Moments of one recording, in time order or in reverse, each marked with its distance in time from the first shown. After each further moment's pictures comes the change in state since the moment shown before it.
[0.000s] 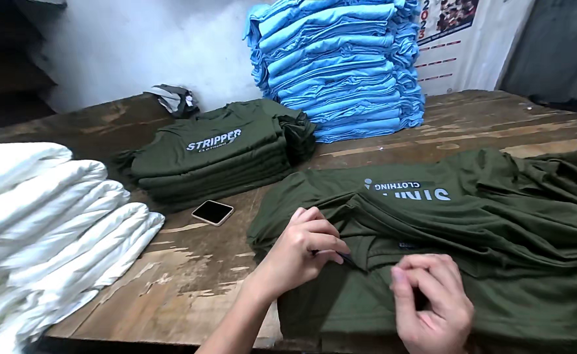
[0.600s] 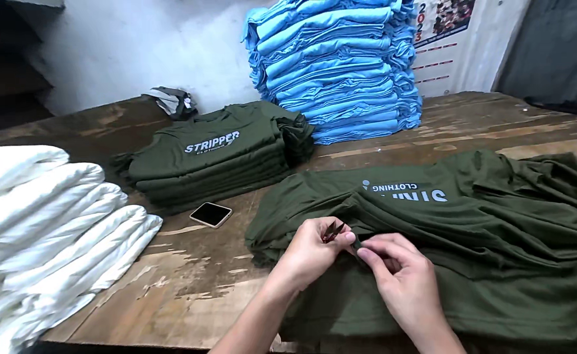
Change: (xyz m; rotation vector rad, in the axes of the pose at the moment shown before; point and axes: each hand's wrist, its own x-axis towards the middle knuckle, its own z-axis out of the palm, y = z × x) left_hand 0.038 0.041 0.005 -0.680 -0.046 -0.940; right_hand 0.020 -0.008 0.019 0.215 -0.222 0.421
